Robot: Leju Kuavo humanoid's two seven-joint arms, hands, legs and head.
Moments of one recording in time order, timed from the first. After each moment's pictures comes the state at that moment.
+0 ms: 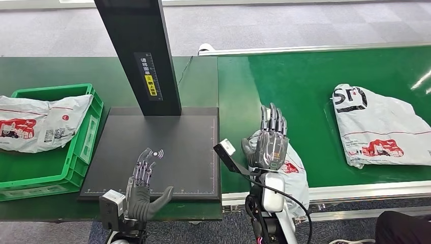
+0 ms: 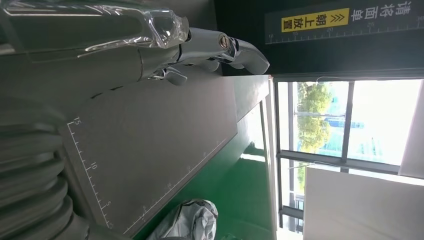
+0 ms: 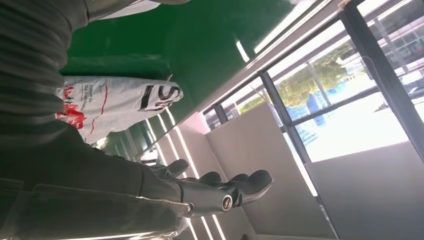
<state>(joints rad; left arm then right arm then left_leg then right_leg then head) 0.06 -0.30 -0.13 -1.24 -0.20 -0.11 -0.58 -0.25 0.32 -0.02 -0.87 1.53 -0.69 0.00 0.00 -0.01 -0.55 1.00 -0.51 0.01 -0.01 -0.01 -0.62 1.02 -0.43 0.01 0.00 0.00</state>
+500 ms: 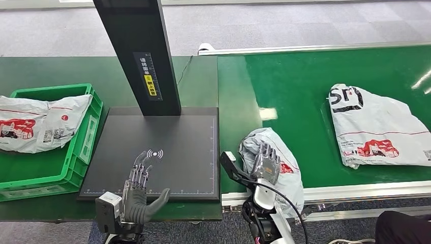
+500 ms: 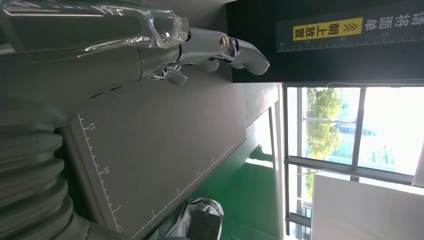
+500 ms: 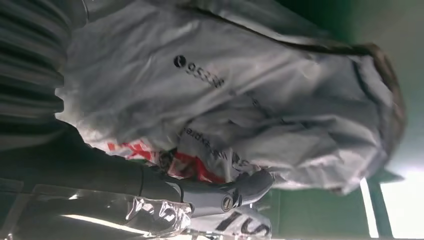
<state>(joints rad) 0.09 -0.30 -0.12 -1.28 -0.21 -0.11 -0.54 -0.33 0.29 -0.05 -0.54 1.53 -0.30 0.40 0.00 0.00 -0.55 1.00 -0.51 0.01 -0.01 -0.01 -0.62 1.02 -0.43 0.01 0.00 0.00</state>
